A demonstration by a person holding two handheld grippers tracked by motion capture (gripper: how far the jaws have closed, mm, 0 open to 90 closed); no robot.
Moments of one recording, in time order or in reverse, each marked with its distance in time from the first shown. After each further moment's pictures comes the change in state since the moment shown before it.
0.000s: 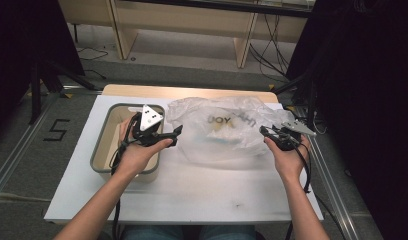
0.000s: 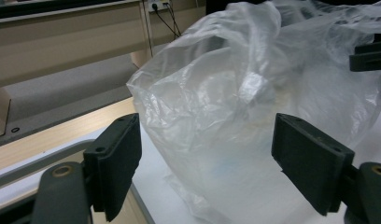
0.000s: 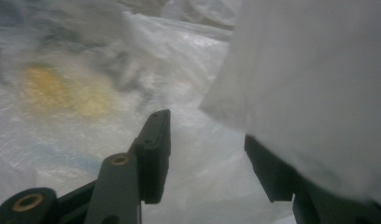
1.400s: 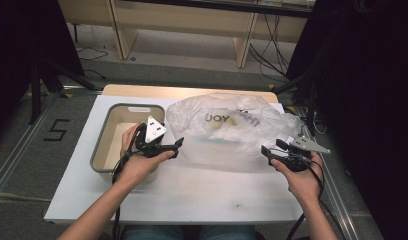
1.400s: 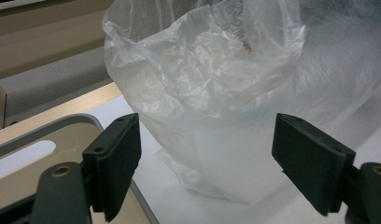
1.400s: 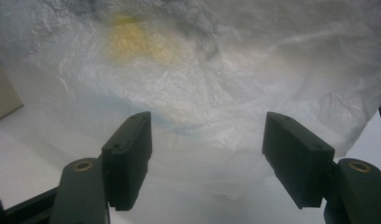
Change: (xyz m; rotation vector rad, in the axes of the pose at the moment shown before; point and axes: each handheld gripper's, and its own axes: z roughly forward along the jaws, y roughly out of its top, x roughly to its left) left arm -0.010 -0.026 -0.003 0.073 -0.012 0.055; right arm 0.001 -0.022 -0.059 0.031 0.179 -0.070
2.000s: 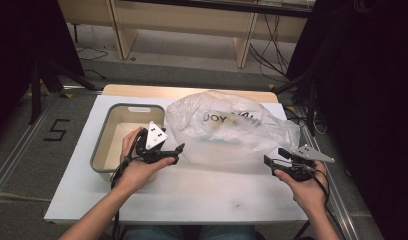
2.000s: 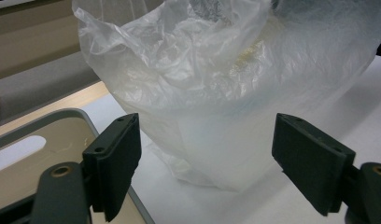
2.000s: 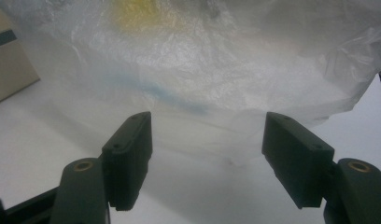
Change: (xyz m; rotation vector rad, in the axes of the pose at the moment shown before) left arm -0.010 -0.006 -0.008 0.009 -0.031 0.029; right arm 0.003 -0.016 -0.017 0.038 0.027 -0.022
